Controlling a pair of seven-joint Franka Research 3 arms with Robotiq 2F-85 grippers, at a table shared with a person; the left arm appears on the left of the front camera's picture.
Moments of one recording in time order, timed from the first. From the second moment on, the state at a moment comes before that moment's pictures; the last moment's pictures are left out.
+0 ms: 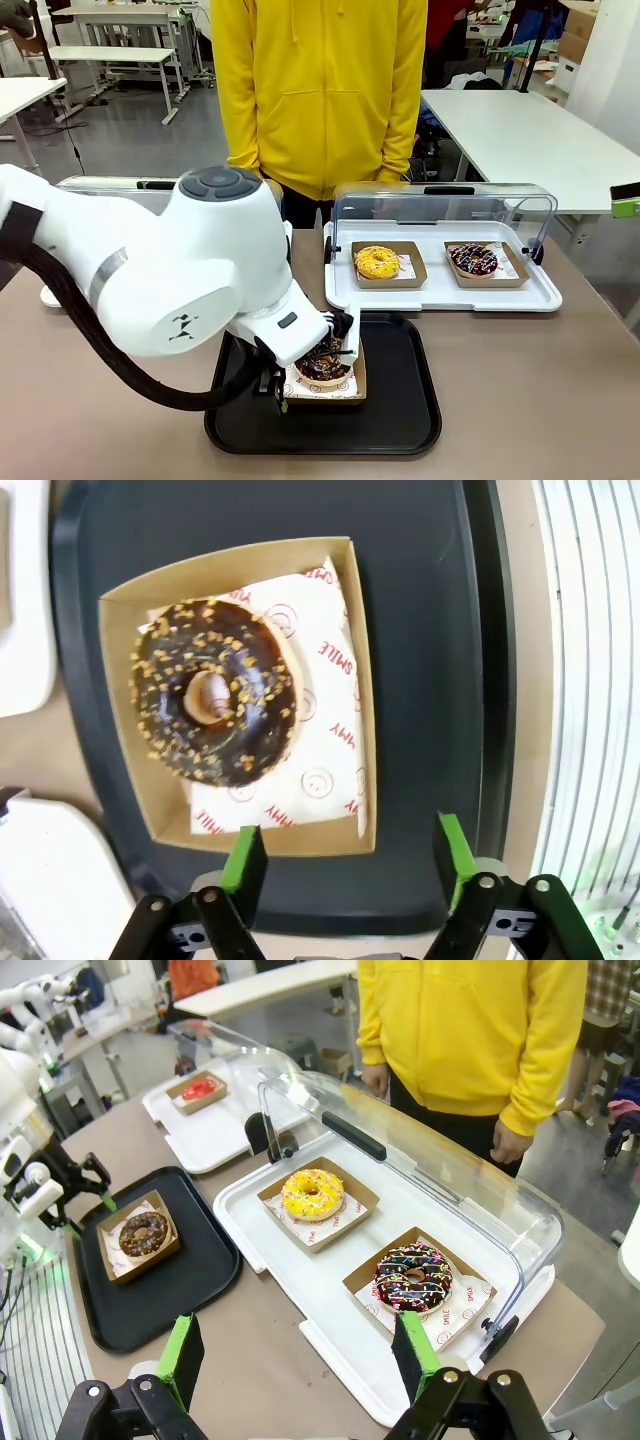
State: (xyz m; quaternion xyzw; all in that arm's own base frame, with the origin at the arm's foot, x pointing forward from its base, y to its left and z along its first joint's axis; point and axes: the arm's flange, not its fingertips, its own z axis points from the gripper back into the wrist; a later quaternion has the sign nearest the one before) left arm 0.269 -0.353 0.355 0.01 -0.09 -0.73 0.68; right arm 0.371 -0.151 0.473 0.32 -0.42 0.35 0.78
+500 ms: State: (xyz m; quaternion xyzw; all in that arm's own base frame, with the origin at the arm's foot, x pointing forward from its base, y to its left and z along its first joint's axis) left arm 0.273 -0.338 0.391 0.02 -0.11 -0.73 0.68; right arm 0.371 -0.151 0.473 0.32 -0.42 0.35 0.78
